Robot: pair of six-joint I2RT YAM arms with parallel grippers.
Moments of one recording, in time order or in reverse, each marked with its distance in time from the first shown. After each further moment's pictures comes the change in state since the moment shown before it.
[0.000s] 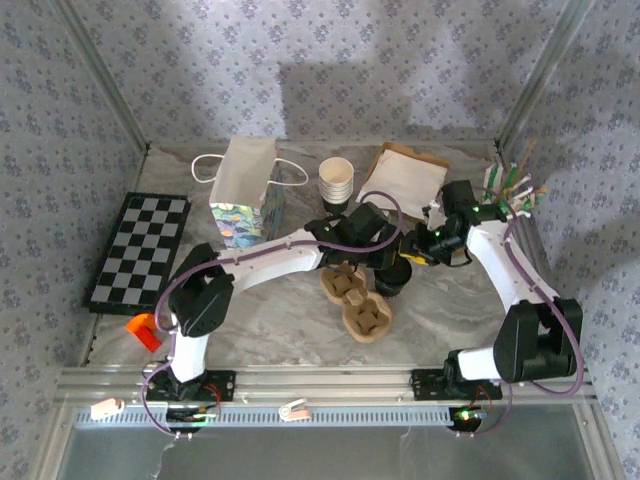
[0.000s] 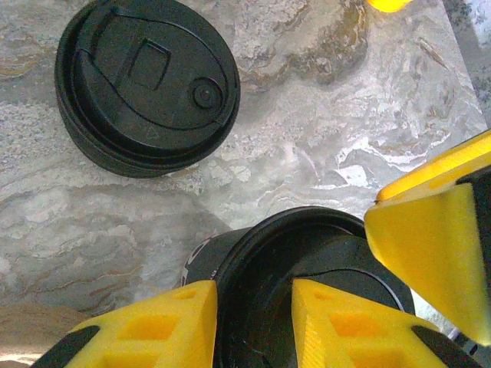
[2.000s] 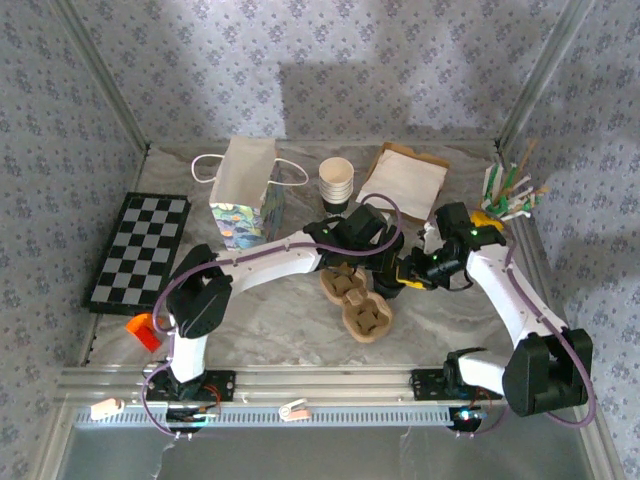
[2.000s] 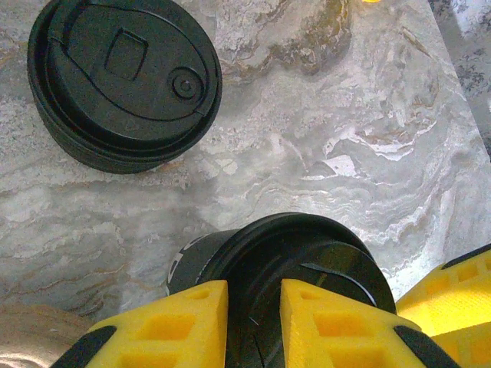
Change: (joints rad) left arm 0.000 -0.015 -0.034 0.040 0.029 0.013; right arm 0.072 -0.156 -0.149 -0.063 0.000 0.019
